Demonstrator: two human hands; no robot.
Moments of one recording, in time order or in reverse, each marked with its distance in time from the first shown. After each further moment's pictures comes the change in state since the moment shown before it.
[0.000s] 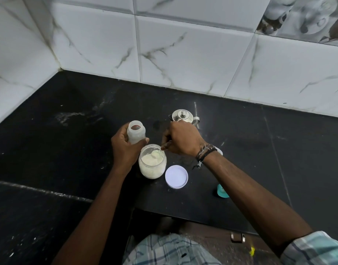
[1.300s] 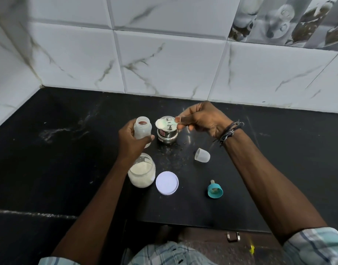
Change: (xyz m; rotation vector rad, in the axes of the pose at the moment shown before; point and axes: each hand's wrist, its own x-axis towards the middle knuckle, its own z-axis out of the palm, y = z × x) left_hand 0.022 0.029 0.047 0.049 -0.204 0.109; right_hand -0.020 0.054 -0.081 1.003 0.049 0.398
